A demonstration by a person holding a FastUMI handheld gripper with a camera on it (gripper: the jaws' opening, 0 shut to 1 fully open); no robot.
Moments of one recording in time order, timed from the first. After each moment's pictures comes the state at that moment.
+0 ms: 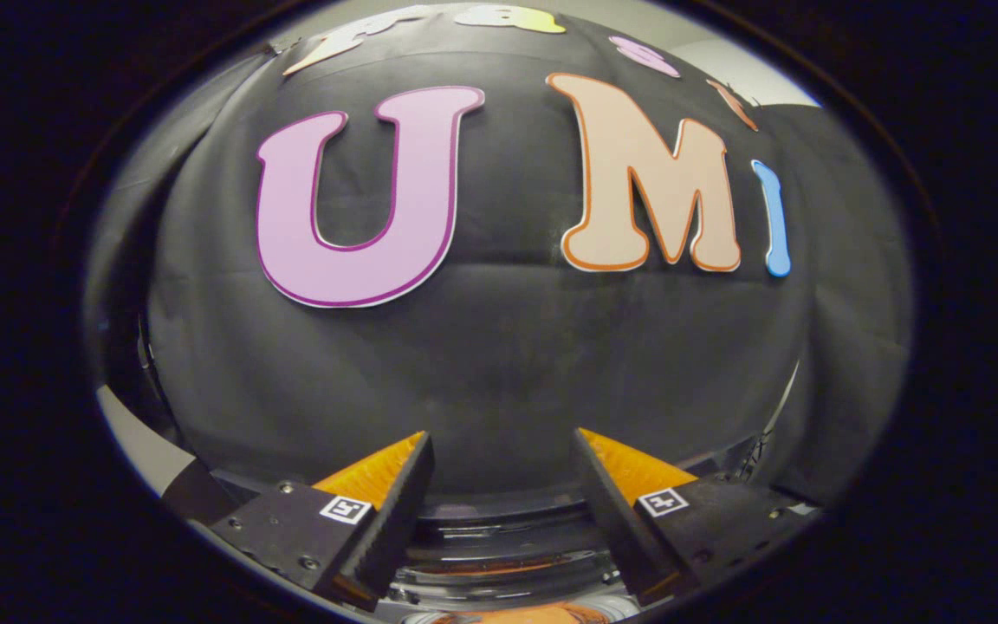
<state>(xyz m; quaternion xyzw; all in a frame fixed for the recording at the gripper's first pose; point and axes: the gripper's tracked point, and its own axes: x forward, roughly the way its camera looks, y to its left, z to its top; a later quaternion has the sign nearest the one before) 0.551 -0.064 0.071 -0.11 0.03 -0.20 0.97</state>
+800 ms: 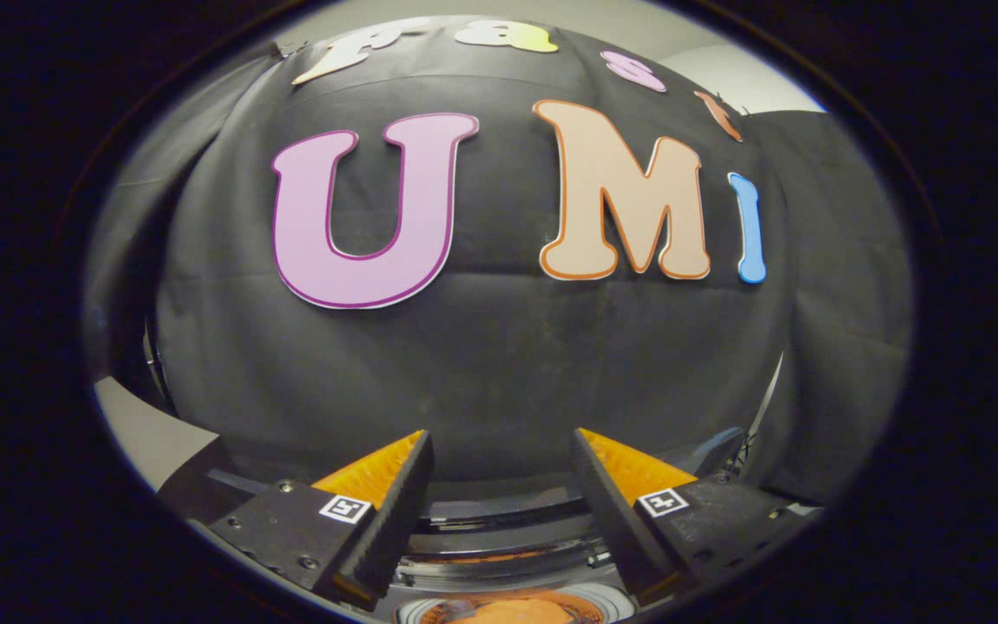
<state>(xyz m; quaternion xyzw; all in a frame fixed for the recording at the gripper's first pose) 0.503 -0.053 0.069 -0.11 0.01 -0.21 0.97</state>
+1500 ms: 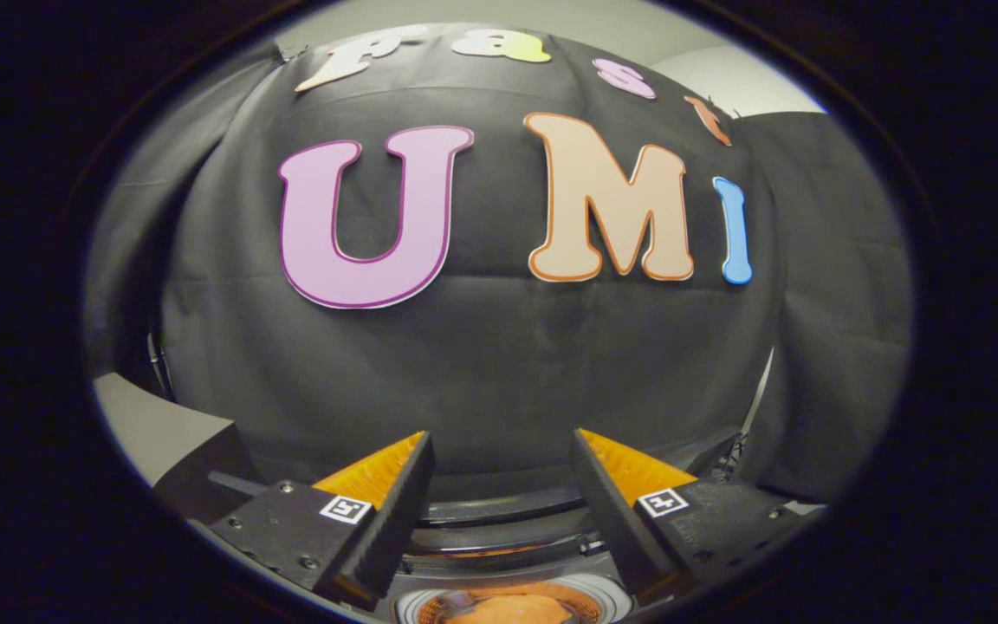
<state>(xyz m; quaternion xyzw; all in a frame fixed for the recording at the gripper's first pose) 0.474 -0.047 0.063 -0.11 0.00 -0.22 0.97</state>
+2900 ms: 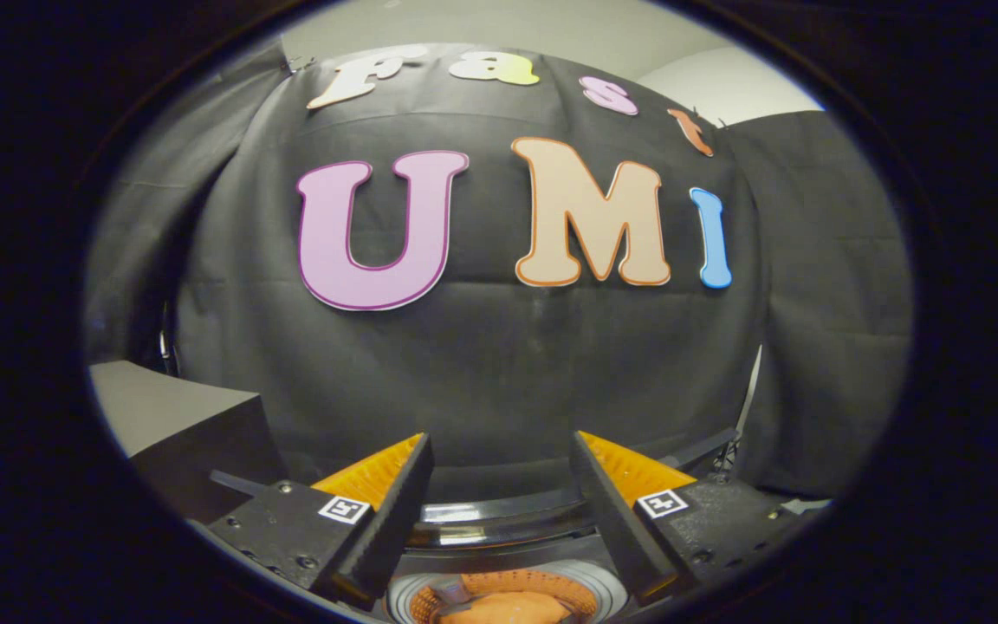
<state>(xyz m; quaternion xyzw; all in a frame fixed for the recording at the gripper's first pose) 0.424 -0.040 0.043 -0.11 -0.04 -0.22 0.97</state>
